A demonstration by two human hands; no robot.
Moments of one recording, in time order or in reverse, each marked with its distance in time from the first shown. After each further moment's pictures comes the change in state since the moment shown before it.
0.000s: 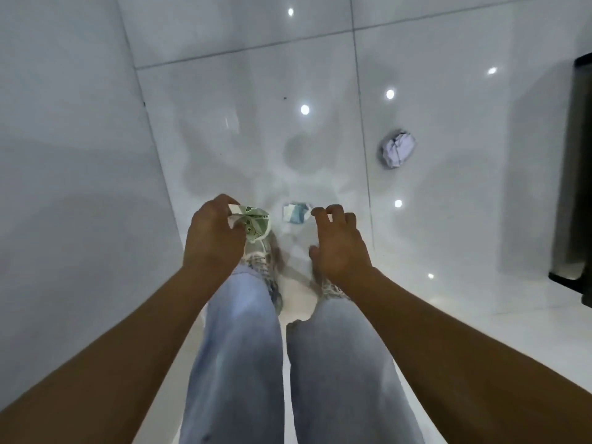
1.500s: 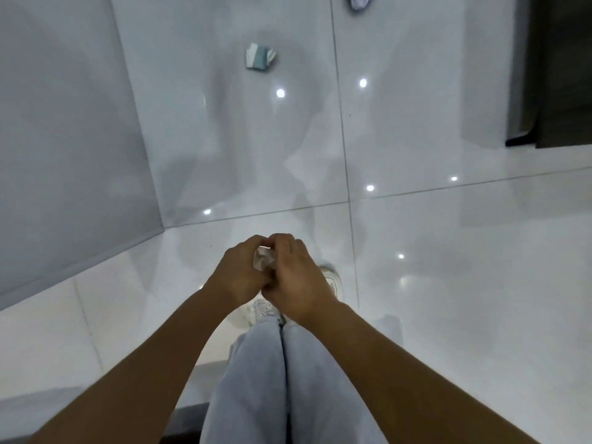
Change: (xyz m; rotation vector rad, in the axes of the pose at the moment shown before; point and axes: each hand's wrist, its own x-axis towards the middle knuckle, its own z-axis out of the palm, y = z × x) left_hand -0.373 -0.164 0.206 -0.223 -0.501 0.001; right_hand -0.354 0.043 0.272 0.324 0.035 -0.198
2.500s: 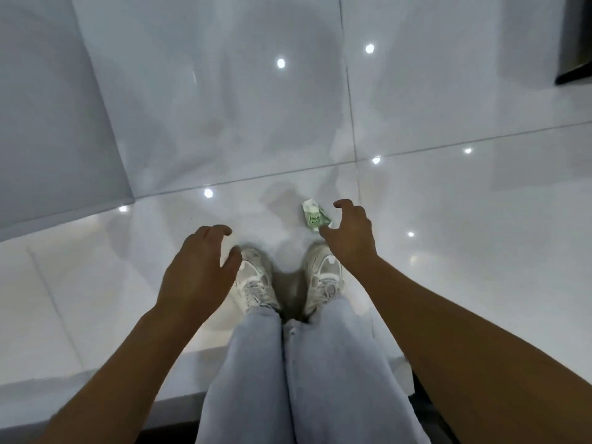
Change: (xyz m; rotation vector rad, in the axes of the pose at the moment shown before) left_hand 0.013 -0.074 0.048 0.440 0.305 0.009; right_hand 0.027 0.152 0.026 0.075 0.108 0.557
